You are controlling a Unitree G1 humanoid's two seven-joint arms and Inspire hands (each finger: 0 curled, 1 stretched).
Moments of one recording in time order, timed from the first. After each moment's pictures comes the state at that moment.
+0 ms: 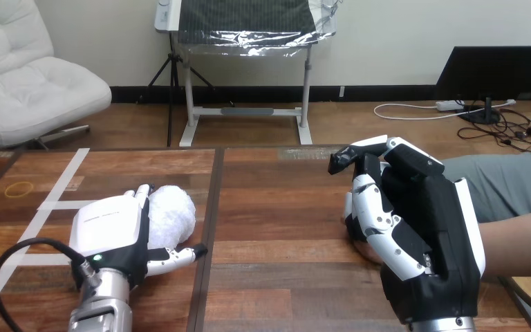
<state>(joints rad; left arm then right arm) -0.06 0.31 -0.26 0.10 1.08 0.39 0.01 0.39 -0.08 0.34 -0.56 0.08 -0.21 -0.14</state>
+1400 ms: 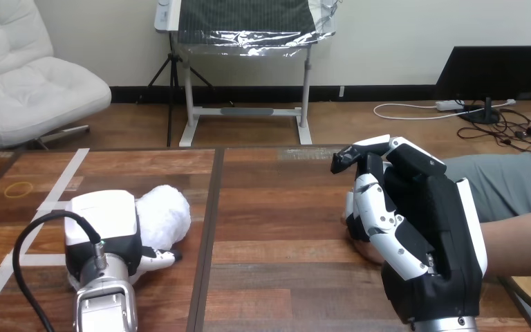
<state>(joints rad) -0.18 0.34 -0.38 0.22 1.25 0.62 -0.12 0.40 -0.08 0.33 -0.56 0.11 -0.22 -0.12</state>
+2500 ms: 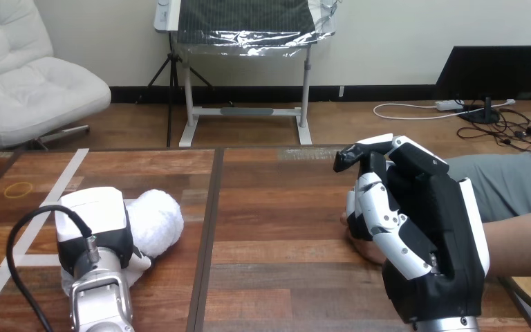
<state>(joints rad) -0.26 0.35 -0.37 0.37 1.11 0.60 0.02 0.40 -0.08 0.34 -0.56 0.15 -0.22 -0.12</state>
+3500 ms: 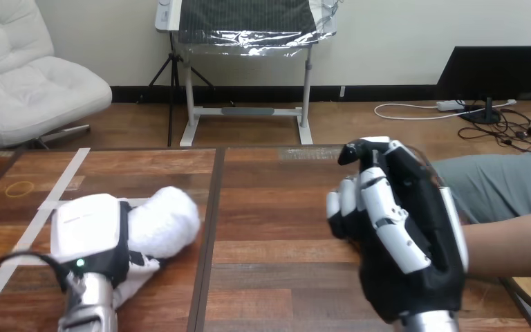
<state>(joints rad) -0.14 0.39 -0.31 0.40 0.88 0.28 0.40 0.36 -0.06 0.37 -0.53 0.47 -0.17 -0.07</state>
